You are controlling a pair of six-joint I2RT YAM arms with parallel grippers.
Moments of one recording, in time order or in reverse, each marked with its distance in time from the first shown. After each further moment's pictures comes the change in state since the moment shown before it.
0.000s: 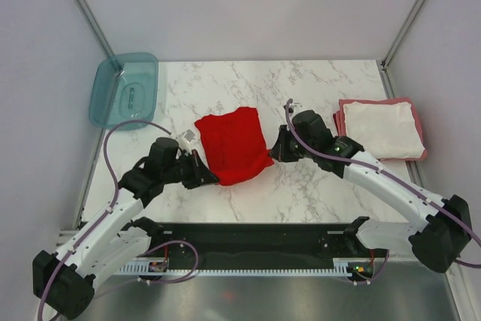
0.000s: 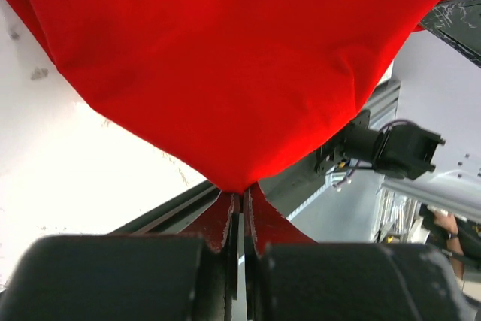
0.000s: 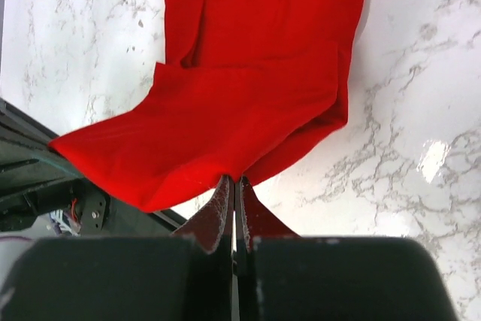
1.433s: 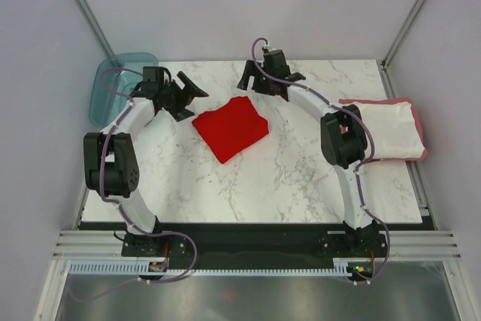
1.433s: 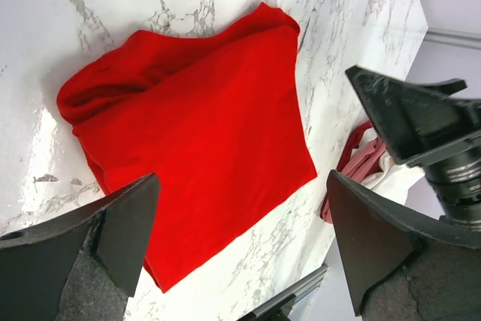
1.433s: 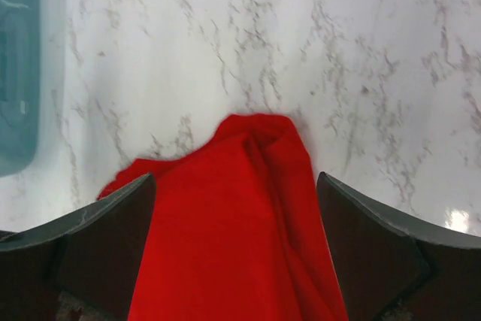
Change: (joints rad) left arm 0.435 0.980 0.740 0.140 0.013 -0.050; right arm -0.250 1.138 1.040 0.188 -0.051 -0.053
